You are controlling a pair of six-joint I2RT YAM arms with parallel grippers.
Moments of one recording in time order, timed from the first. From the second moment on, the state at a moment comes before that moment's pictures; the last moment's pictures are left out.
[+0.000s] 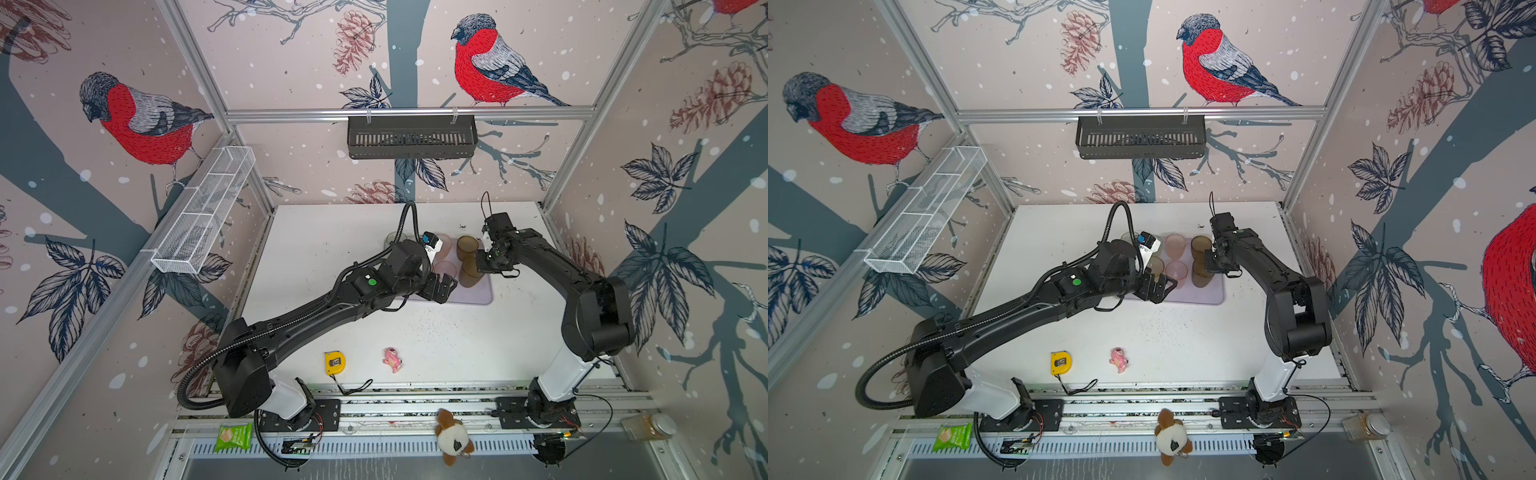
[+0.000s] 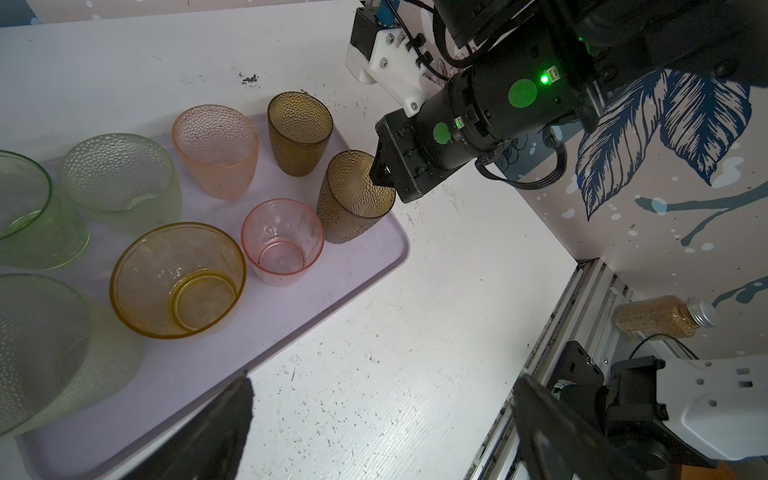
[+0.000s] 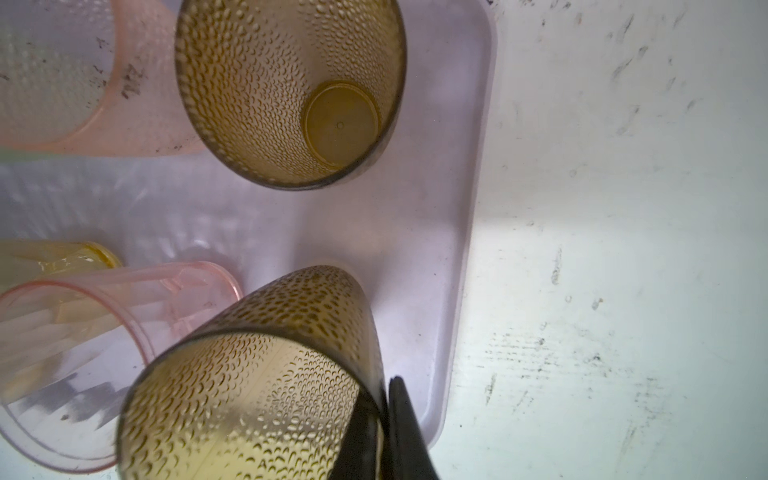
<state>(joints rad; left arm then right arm) -0.91 1.47 1.25 -0.36 0.11 -0.39 0.24 1.74 1.32 -0.79 -0.02 0.18</state>
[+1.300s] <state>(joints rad) -0.85 1.47 1.34 -0.37 0.18 -0.42 0.25 1.70 1.43 -0.82 -0.02 0.18</state>
